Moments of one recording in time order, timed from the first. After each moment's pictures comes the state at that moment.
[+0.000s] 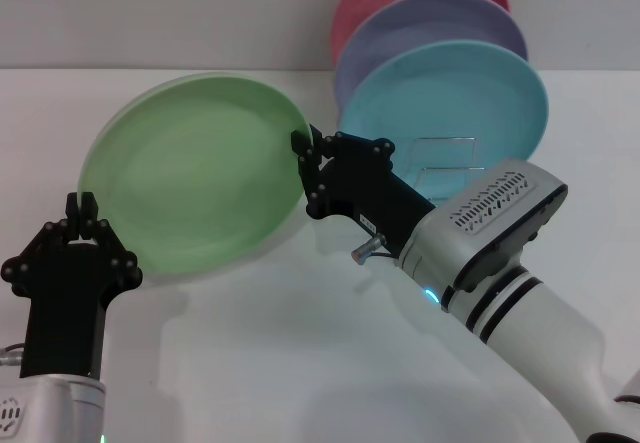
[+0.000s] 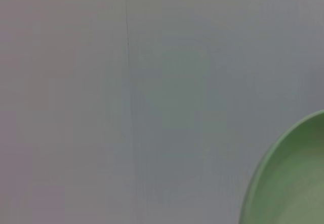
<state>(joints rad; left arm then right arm) -0.05 -2.08 2.83 0.96 -1.44 1.41 0.74 0.63 2.08 0.26 0.61 -1.91 -0.95 -0.13</state>
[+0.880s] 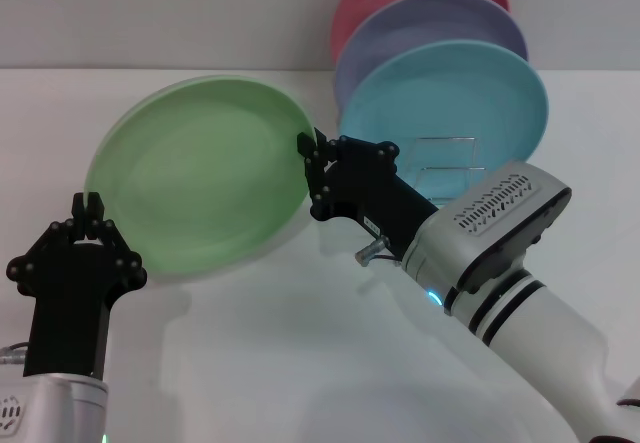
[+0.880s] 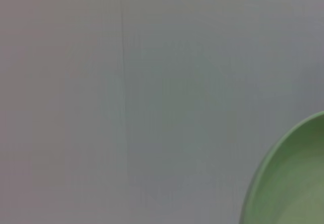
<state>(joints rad) -0.06 -2.08 2.83 0.95 -1.43 1.39 0.73 0.62 2.09 0.26 0.60 -1.90 -0.95 -0.13</state>
